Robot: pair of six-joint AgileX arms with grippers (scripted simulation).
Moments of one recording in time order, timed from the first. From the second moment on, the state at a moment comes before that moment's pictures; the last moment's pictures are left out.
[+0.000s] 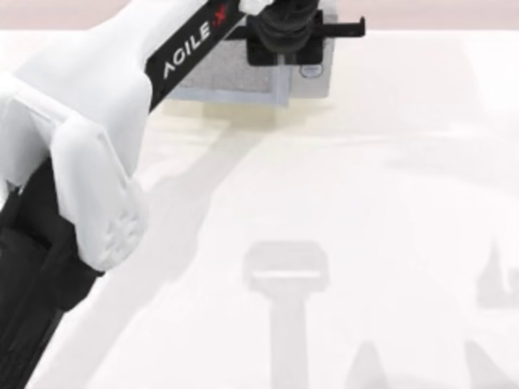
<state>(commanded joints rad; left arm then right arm) -0.63 2.56 2.67 -1.24 -0.30 -0.57 0.00 0.00 0.00 0.00 0.00 0.00</state>
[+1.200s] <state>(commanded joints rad) -0.63 2.36 2.30 -1.04 -0.26 -0.47 0.00 0.00 0.00 0.00 0.00 0.00</state>
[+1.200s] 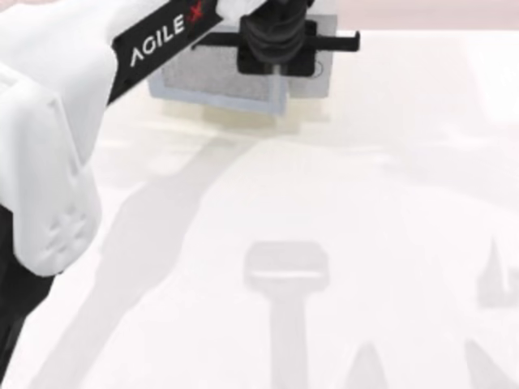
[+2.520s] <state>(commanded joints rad) -0.62 2.31 2.22 -1.00 -0.24 -0.44 0.00 0.00 0.00 0.00 0.00 0.00</state>
